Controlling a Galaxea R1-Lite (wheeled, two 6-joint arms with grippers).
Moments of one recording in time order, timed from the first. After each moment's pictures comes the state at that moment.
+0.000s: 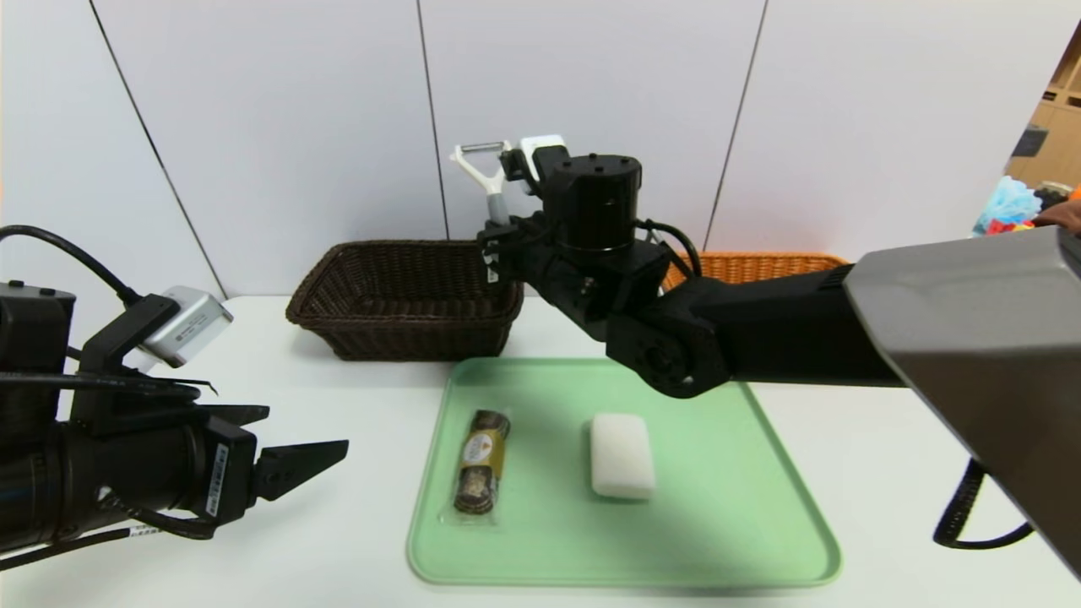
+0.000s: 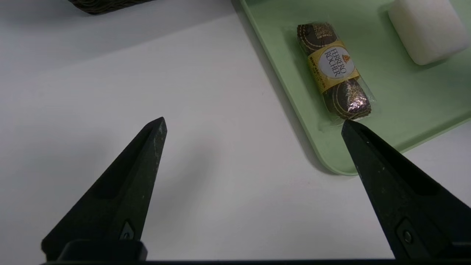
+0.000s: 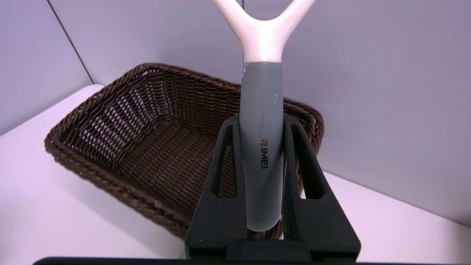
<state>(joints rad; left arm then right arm) -0.29 1.22 -0.64 -0.04 -0.17 -0.01 0.77 2.22 -1.70 -0.53 -0.27 0.01</state>
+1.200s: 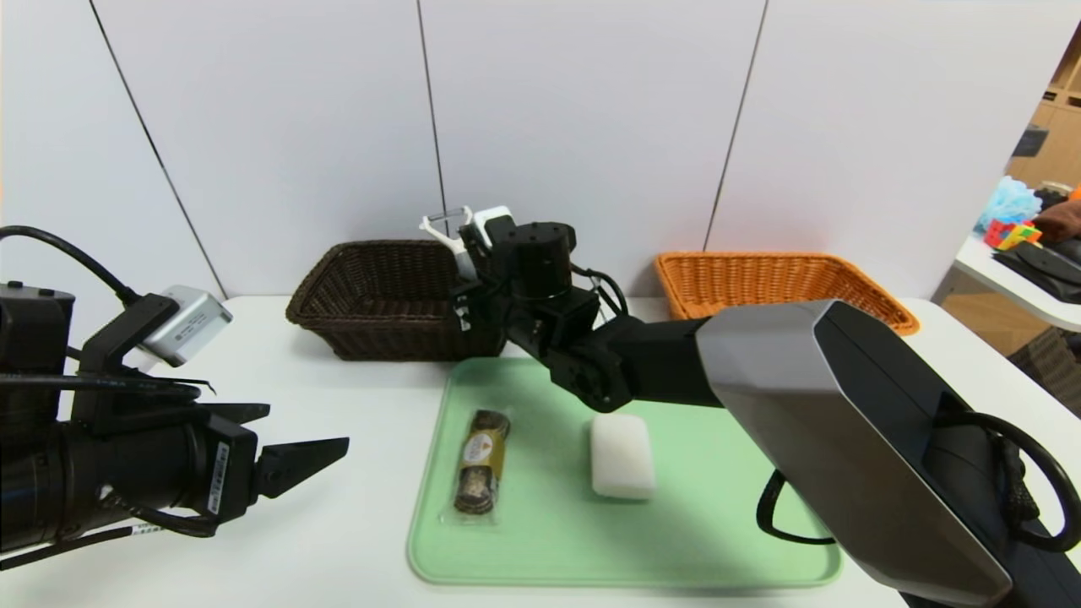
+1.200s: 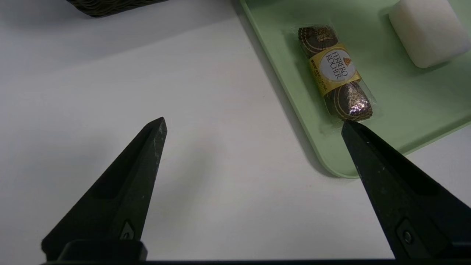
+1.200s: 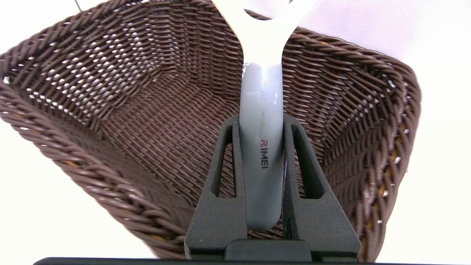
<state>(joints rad) -0.28 1.22 -0.63 -0.06 -0.17 -0.01 0.76 2.48 -1.95 -0.44 -0.17 -0.02</state>
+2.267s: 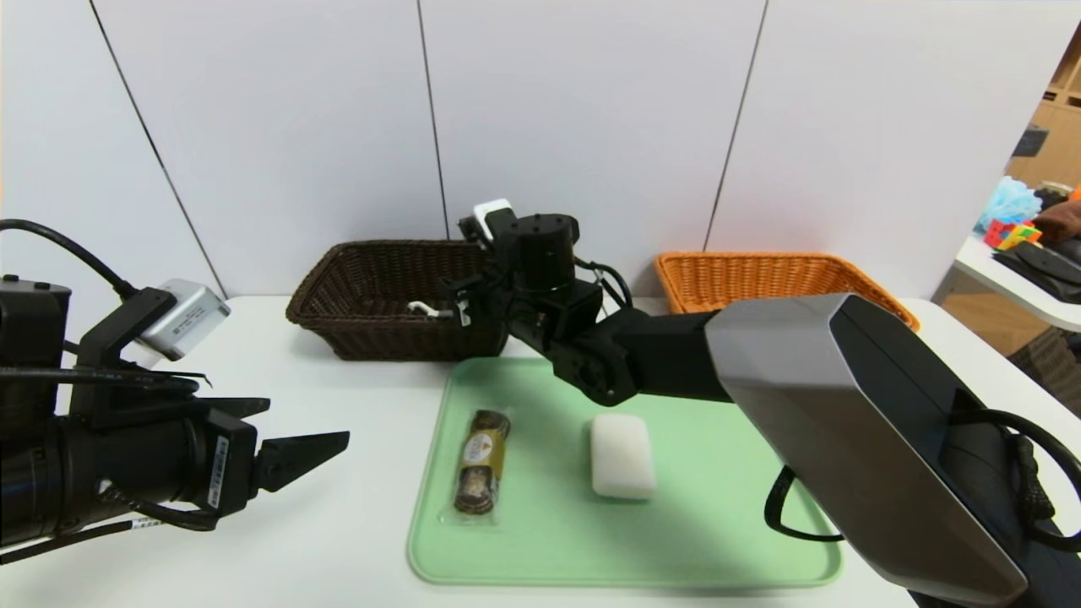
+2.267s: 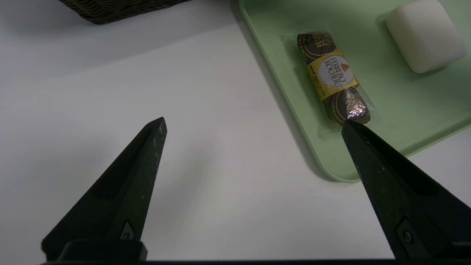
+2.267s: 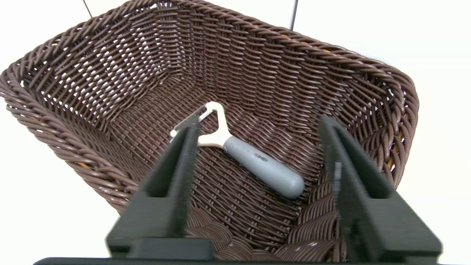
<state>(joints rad) -0.28 1.22 -0.65 -0.06 -0.17 -0.01 0.76 2.46 -1.95 -0.42 -0.15 -0.02</state>
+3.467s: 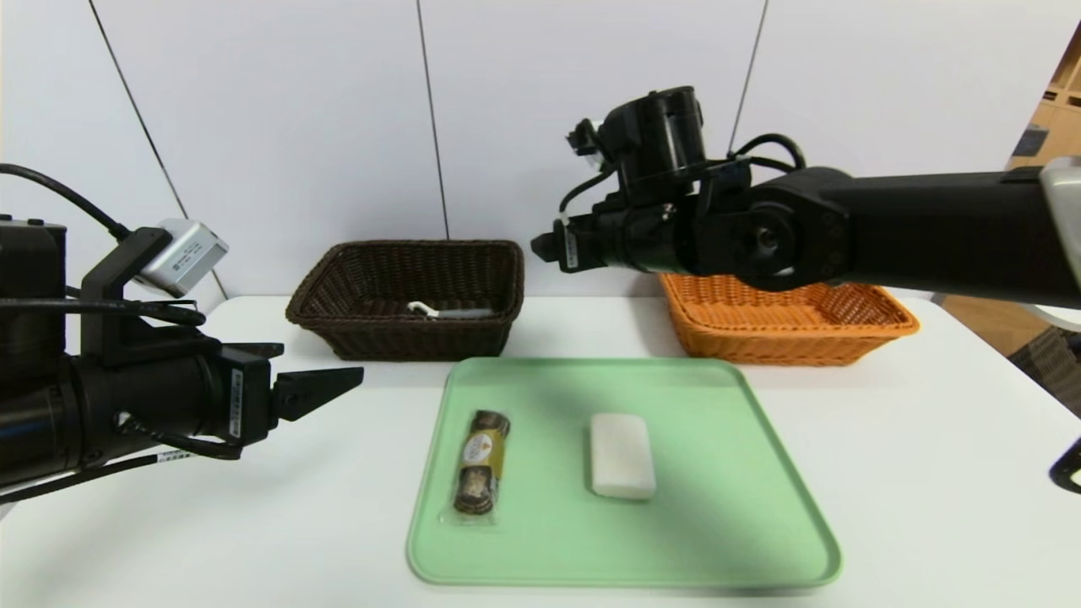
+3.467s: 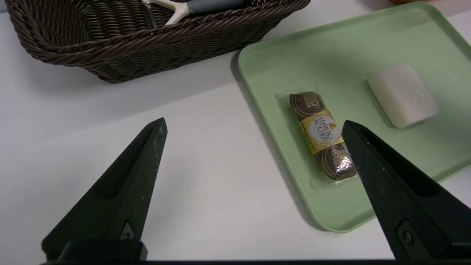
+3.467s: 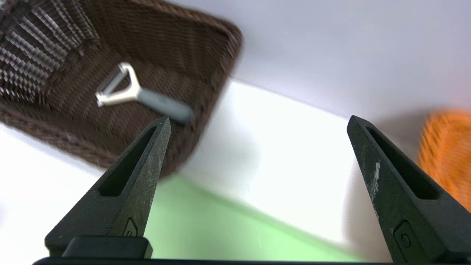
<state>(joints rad) -0.28 1.27 -0.73 -0.15 -0.17 -0.05 0.65 2.09 -1.83 0.12 -0.24 0.09</state>
